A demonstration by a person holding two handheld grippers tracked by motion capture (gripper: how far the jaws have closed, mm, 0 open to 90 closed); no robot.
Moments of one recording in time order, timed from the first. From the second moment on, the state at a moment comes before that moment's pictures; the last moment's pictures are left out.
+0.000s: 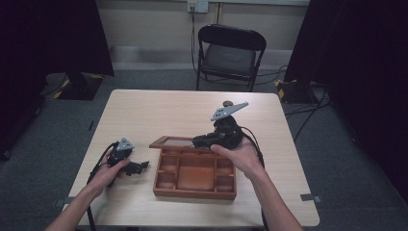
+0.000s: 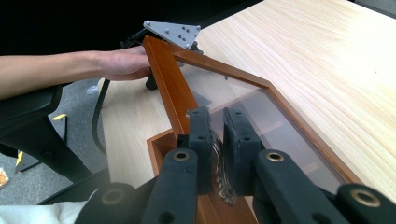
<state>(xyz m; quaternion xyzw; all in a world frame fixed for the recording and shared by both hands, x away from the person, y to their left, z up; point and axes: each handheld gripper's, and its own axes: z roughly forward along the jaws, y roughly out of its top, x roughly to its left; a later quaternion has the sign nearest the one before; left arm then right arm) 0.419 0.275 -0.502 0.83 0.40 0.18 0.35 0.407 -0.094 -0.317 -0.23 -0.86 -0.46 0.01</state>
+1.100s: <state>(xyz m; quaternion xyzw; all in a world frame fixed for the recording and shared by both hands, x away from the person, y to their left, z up) 0.419 0.275 -0.502 0.83 0.40 0.18 0.35 0.421 -0.096 -0.308 -0.24 -0.84 -0.48 0.00</state>
